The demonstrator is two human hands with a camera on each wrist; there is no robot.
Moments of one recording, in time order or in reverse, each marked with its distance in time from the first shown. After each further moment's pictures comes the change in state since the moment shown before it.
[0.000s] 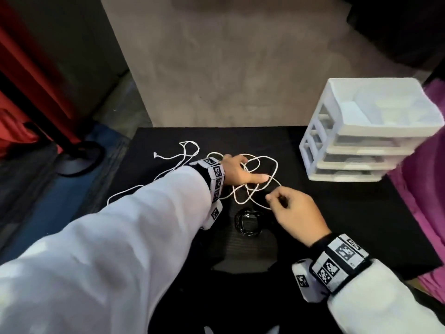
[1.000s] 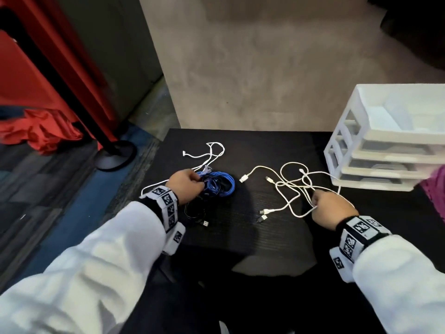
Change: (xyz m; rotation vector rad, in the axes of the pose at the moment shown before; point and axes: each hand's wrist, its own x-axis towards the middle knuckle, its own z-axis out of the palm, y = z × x) left_hand -0.067 -0.158 -0.007 -0.324 0.451 -0.189; right_hand 0.050 0.055 -0.011 -0.574 -0.352 0.208
